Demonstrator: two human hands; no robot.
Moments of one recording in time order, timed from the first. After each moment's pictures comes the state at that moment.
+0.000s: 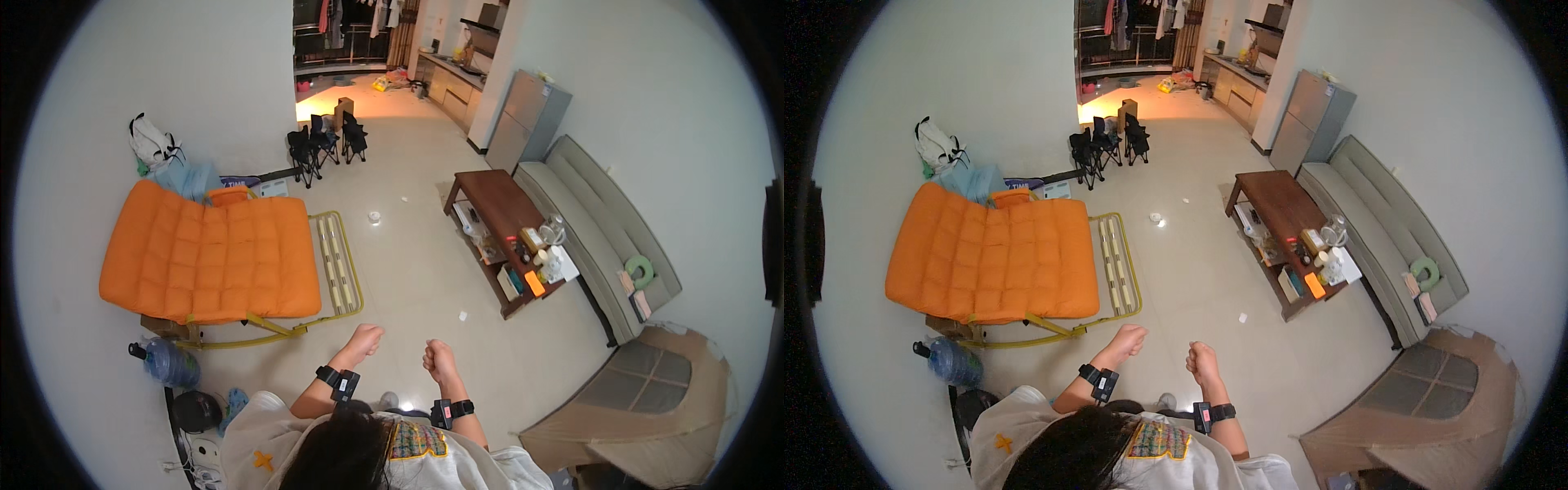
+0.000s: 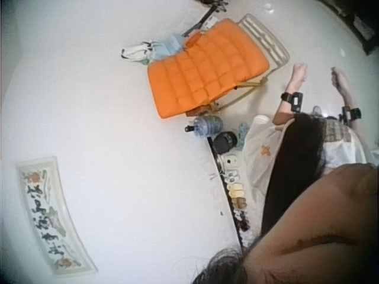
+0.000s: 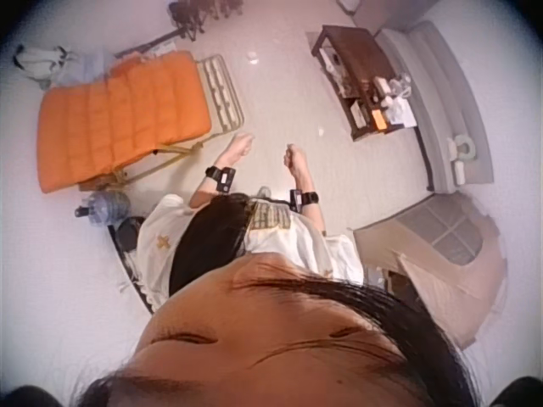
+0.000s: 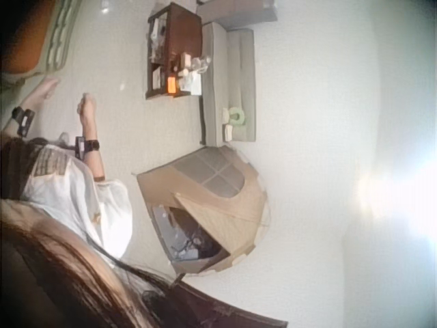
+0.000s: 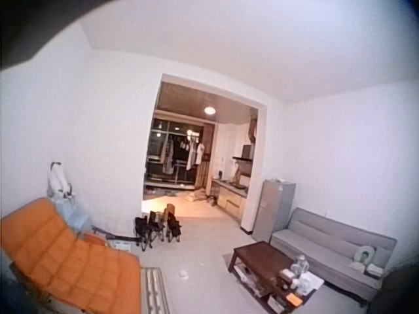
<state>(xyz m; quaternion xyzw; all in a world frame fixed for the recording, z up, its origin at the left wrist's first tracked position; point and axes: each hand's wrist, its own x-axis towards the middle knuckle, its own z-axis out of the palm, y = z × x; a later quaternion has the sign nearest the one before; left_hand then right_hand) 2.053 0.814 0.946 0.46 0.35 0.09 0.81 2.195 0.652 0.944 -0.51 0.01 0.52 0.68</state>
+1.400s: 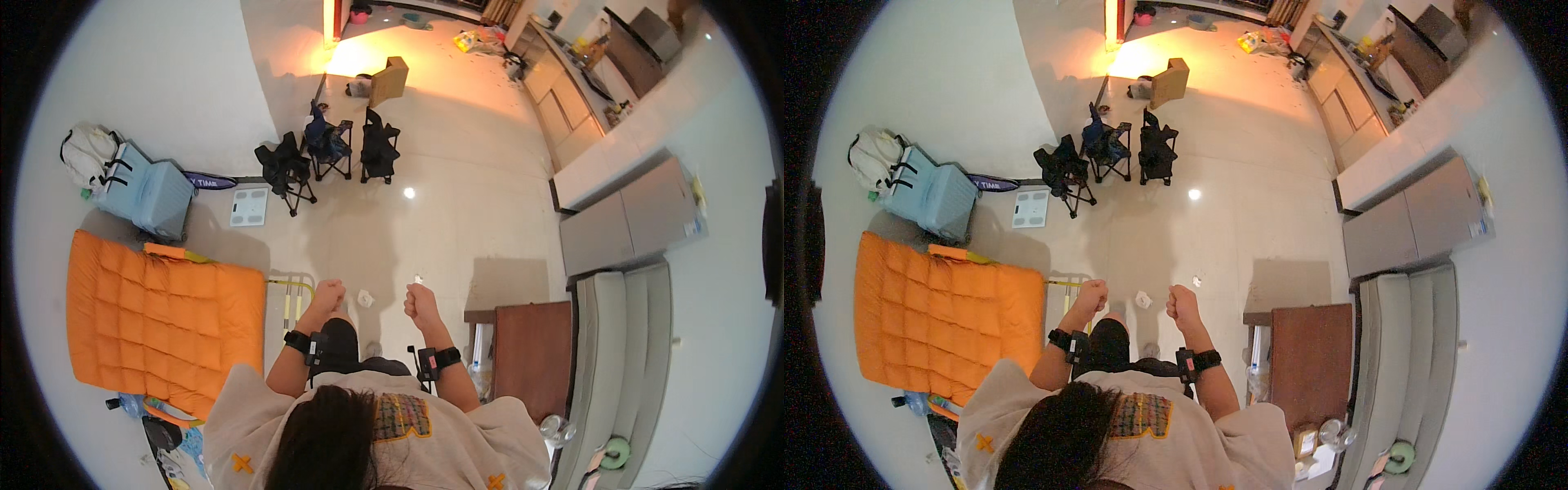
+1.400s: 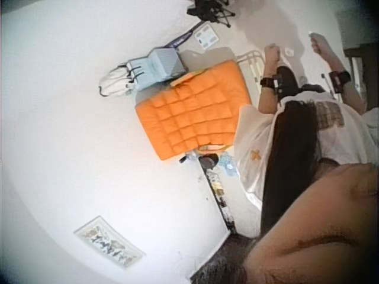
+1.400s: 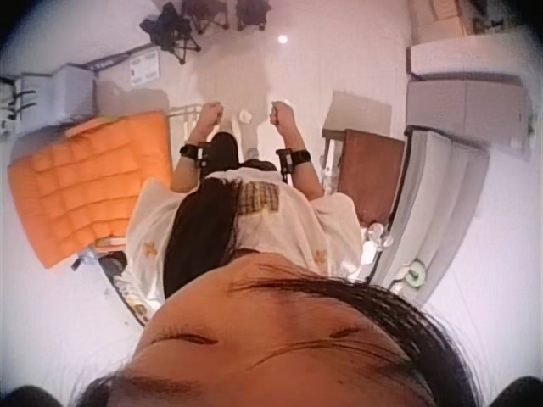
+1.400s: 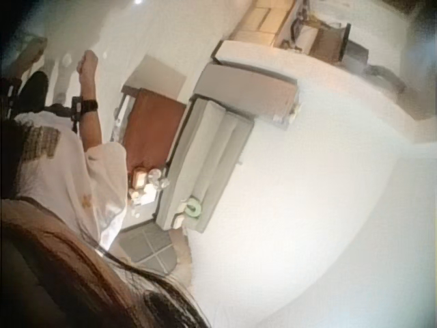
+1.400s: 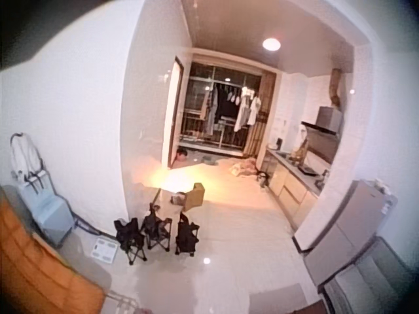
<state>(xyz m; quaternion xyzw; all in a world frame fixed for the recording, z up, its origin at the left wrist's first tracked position) 3.096 2.295 0.830 0.35 0.51 0.25 0.74 3.324 2.216 0.832 -0.50 -0.03 0.67 0.55</state>
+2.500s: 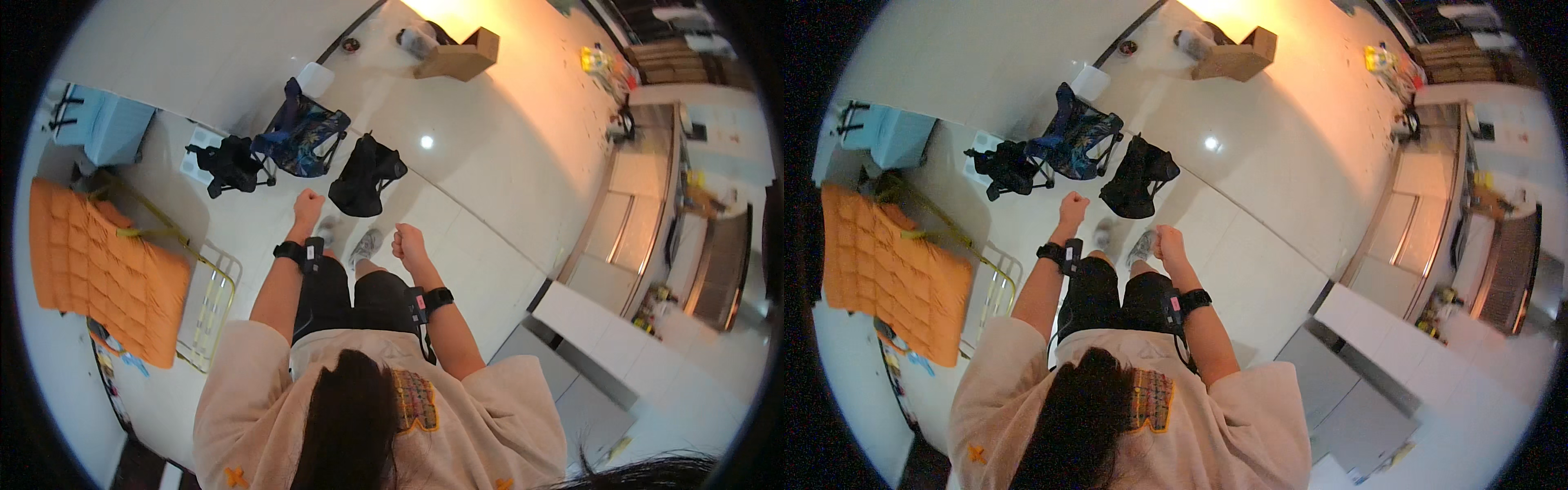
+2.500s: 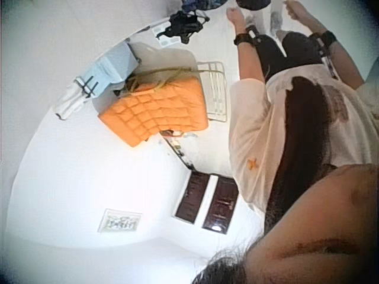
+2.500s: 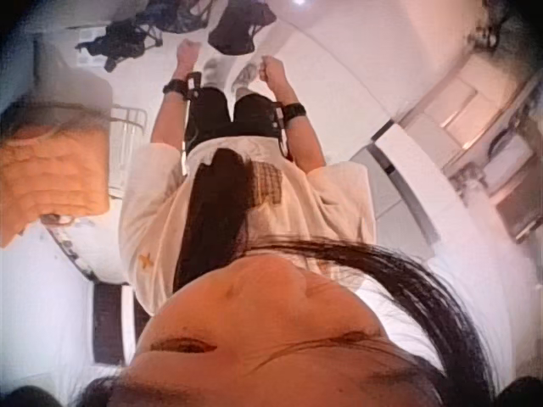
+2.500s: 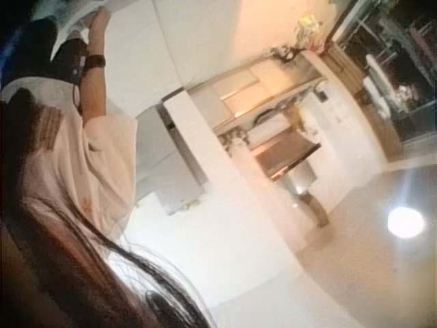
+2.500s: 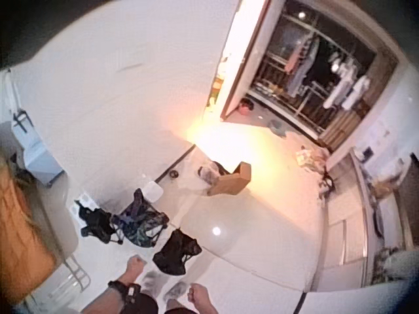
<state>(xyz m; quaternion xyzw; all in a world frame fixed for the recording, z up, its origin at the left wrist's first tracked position) 3.472 3.375 0.514 0.32 0.80 0.30 0.41 3.730 3.375 0.600 -0.57 -0.09 0.77 0.27</state>
